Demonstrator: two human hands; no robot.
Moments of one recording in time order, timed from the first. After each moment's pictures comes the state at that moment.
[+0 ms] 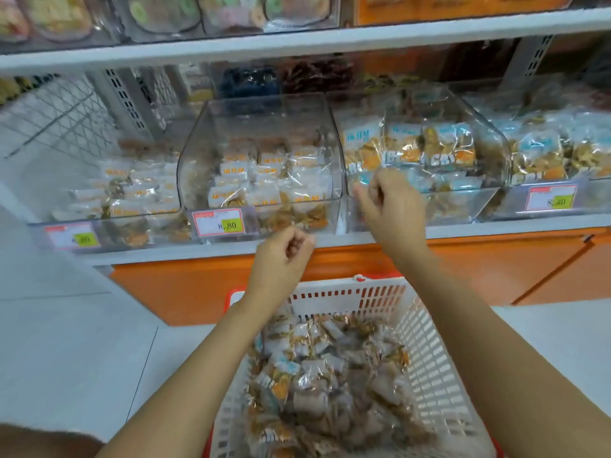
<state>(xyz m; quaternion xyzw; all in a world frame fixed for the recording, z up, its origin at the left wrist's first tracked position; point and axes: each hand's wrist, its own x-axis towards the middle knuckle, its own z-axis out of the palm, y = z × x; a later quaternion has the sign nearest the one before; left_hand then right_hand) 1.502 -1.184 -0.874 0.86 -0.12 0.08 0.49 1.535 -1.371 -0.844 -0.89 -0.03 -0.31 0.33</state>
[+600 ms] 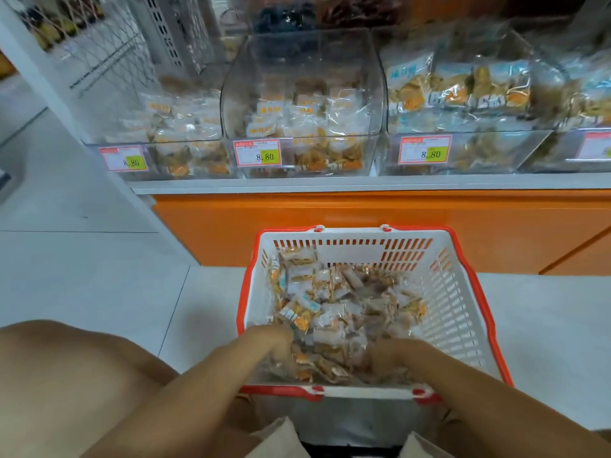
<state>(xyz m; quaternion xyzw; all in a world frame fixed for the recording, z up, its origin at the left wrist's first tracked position) 1.391 -1.109 -1.050 0.87 -0.09 -0.49 0.00 1.374 -1.343 -1.073 -0.84 -0.10 0.52 0.07</state>
